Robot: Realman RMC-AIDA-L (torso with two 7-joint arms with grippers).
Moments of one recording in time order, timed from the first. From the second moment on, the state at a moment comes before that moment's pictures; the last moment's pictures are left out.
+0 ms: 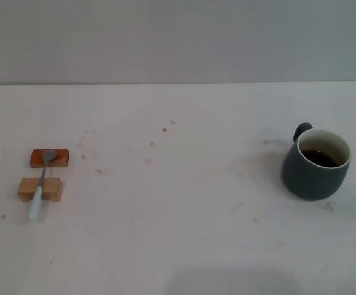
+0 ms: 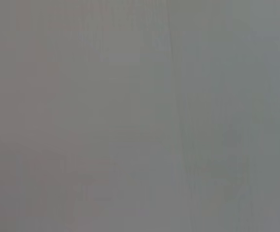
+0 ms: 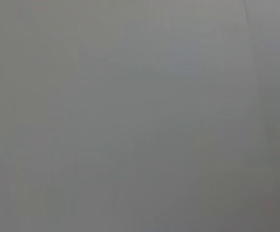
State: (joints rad) left arm -0.07 -2.08 -1.18 -0.20 2.60 1.42 -0.06; right arm 0.22 2.08 0.66 0.19 -1.69 -1.52 0.01
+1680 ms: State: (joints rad) left arm -0.07 -2.08 -1.17 -0.21 2.60 1.43 -0.06; right arm 0.46 2.08 0.60 0.16 -1.70 -0.98 0.03
